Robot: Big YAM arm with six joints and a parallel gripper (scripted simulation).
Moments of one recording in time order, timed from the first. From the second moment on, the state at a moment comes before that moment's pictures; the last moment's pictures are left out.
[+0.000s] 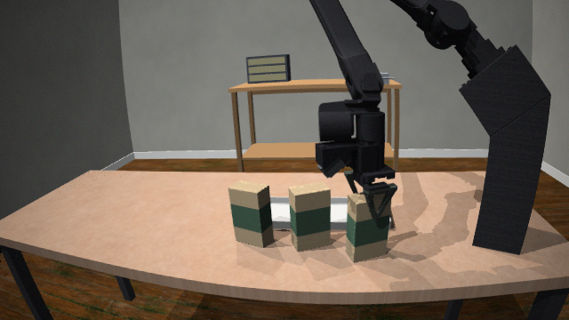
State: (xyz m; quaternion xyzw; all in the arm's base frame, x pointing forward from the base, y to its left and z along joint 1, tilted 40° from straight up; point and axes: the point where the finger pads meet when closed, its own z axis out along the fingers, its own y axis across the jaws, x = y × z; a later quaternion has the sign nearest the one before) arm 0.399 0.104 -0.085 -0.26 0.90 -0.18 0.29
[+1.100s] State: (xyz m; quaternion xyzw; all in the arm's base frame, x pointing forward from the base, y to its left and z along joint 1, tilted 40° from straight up) arm 0.399 0.104 -0.085 -0.26 0.90 -0.18 0.29
